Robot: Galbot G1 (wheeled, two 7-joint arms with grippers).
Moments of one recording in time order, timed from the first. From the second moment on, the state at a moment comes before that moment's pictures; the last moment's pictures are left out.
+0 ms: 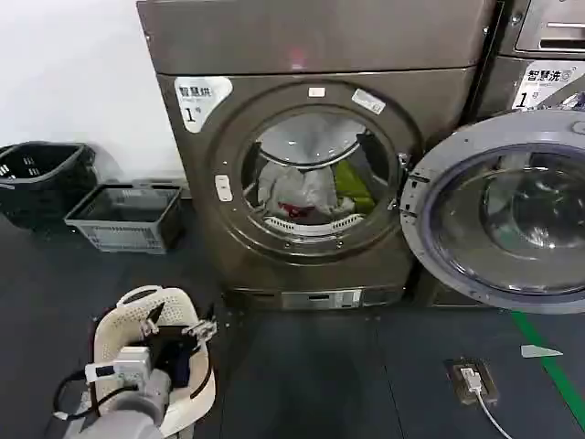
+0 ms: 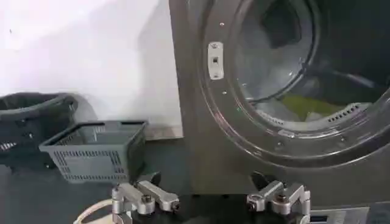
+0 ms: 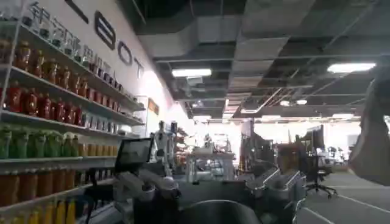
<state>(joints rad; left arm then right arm) 1.43 -1.47 -0.56 -2.36 -0.01 0.74 -0.03 -1.62 1.12 2.32 1.69 0.56 -0.31 0.00</state>
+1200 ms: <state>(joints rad) 1.43 -1.47 -0.56 -2.36 -0.01 0.74 -0.03 -1.61 1.13 2.29 1.66 0.61 -0.19 0.02</state>
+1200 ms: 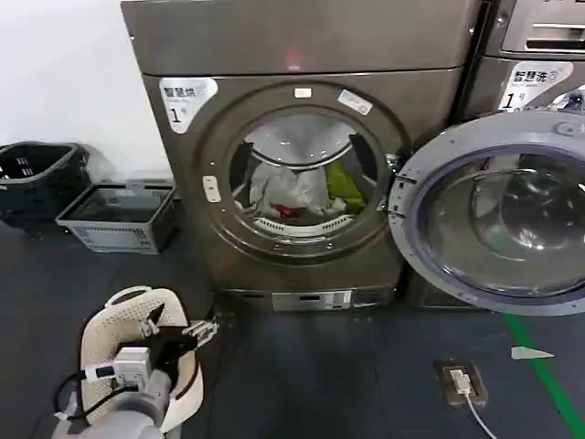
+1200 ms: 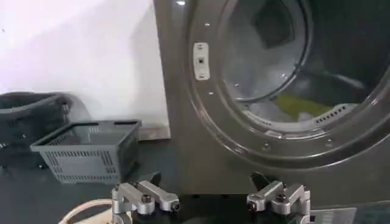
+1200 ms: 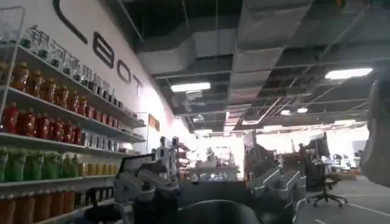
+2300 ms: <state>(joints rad) 1.43 -1.47 -0.56 -2.36 -0.01 0.74 -0.02 -1.60 1.13 2.27 1.67 0.62 -0.18 0.02</state>
